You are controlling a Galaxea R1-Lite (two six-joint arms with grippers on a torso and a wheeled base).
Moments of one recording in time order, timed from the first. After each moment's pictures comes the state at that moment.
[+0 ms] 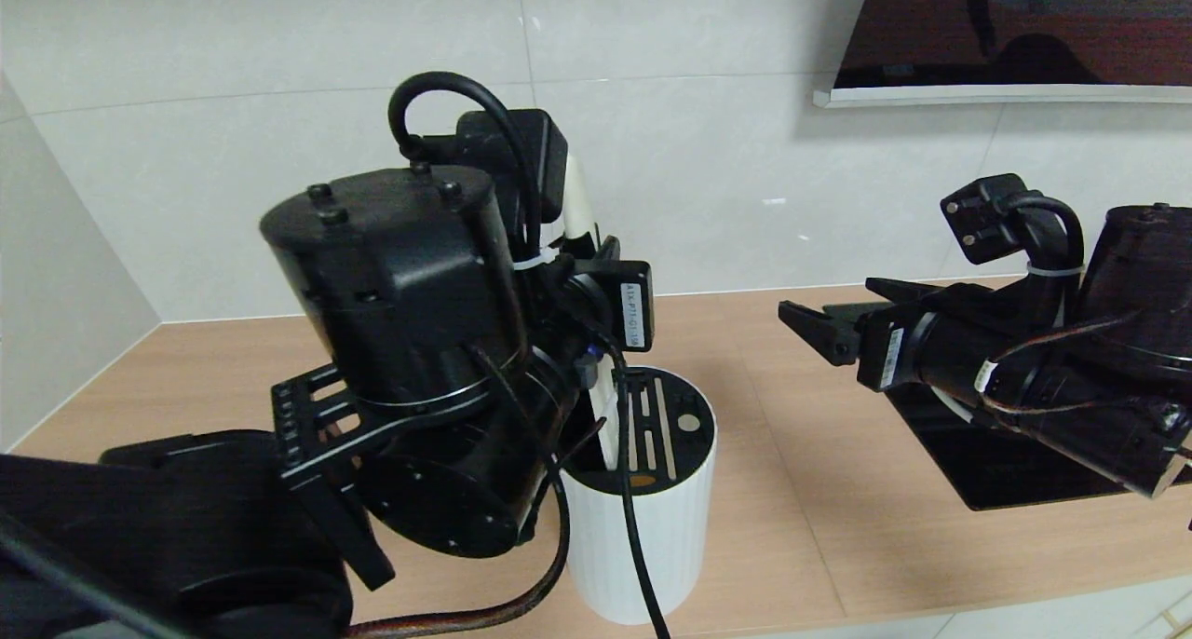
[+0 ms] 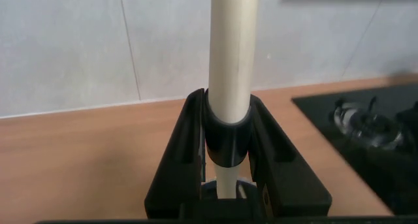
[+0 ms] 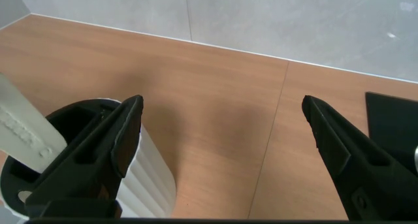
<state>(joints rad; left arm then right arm) -0.93 1.73 -0.97 -0.83 0.75 -0.03 0.58 1.54 -0.73 -0.77 -0.13 0.02</state>
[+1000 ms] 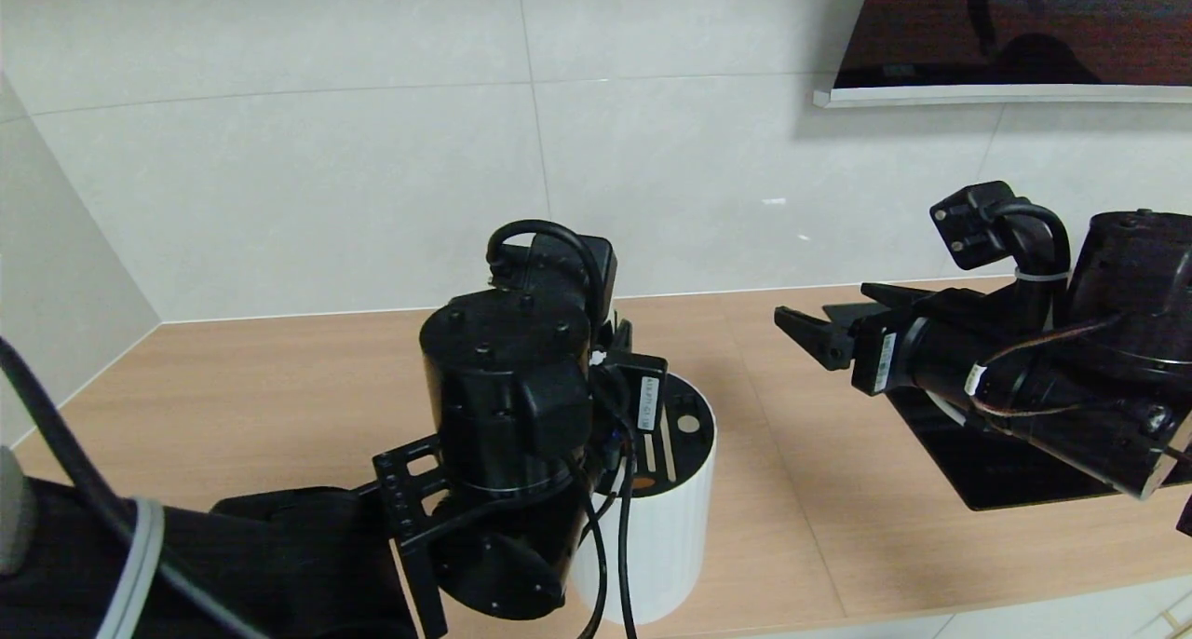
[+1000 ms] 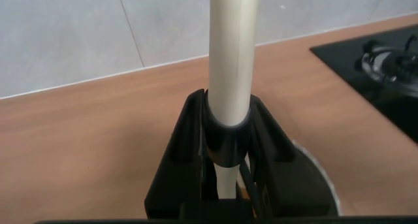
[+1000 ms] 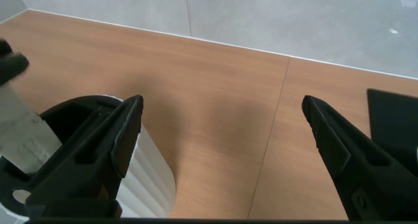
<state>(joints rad) -0.94 1.81 -0.86 -0.85 0.77 -0.03 0.58 1.56 -0.73 -0.77 -0.13 0.02</state>
